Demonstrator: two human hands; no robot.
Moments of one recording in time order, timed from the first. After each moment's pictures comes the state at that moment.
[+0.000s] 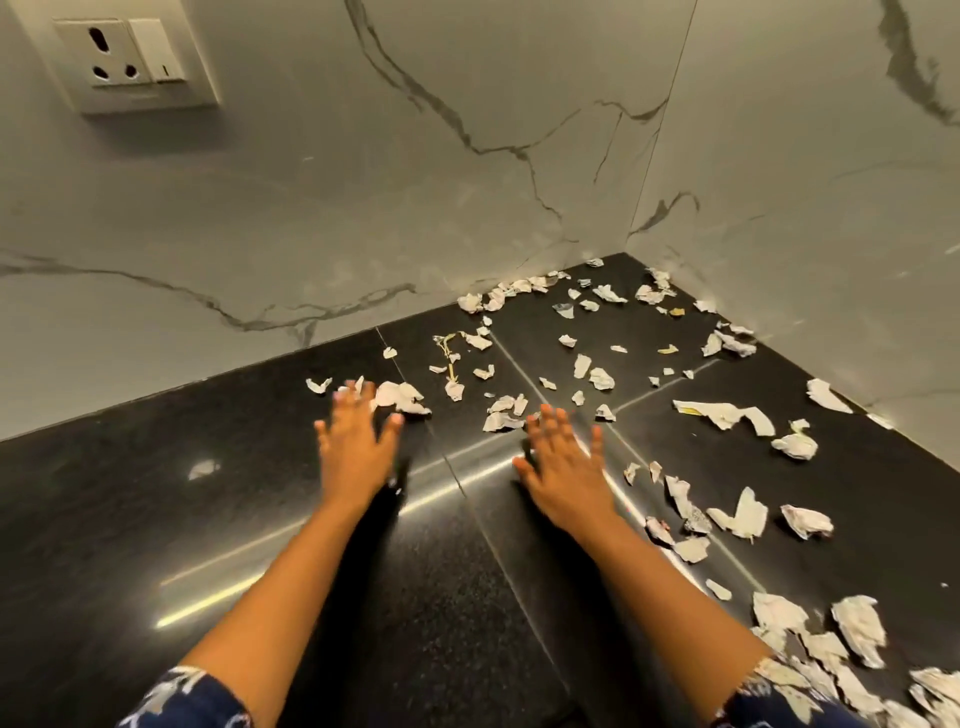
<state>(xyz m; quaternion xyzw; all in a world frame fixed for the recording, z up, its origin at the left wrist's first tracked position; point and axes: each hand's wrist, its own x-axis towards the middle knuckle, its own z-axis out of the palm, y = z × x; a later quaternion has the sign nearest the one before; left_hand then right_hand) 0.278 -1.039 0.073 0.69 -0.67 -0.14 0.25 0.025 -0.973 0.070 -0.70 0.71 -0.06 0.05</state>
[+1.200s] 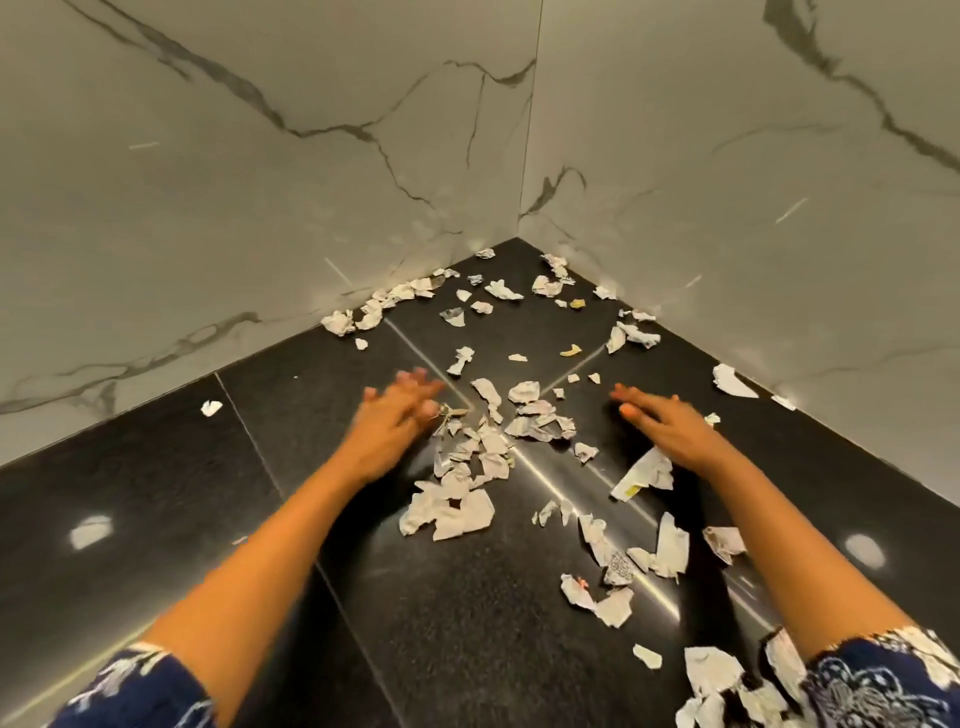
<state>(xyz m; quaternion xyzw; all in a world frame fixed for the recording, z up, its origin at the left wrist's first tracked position) 0.116 -1.138 0.077 0.41 -0.85 -0.30 0.16 -0.240 -1.005 0.084 -0.60 0.75 -0.16 0.23</state>
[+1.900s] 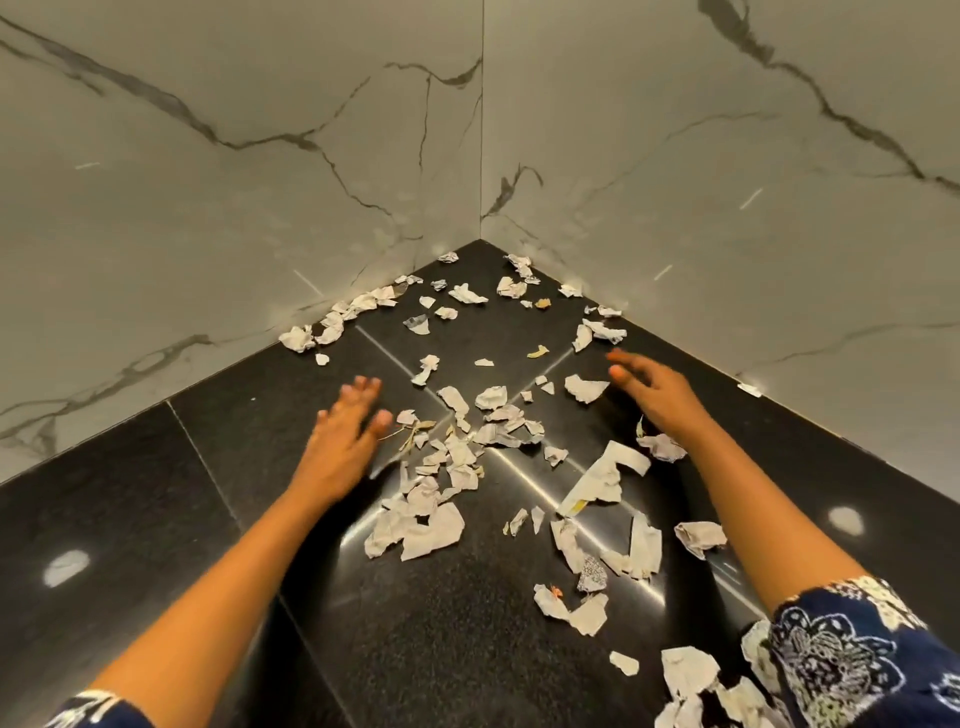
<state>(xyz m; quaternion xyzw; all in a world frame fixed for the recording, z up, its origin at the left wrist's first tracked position) 0.117 -1.149 0.054 0.46 -0.83 -0.26 0.17 -0.264 -1.016 0.096 -0.49 0.76 -0.35 0.24</state>
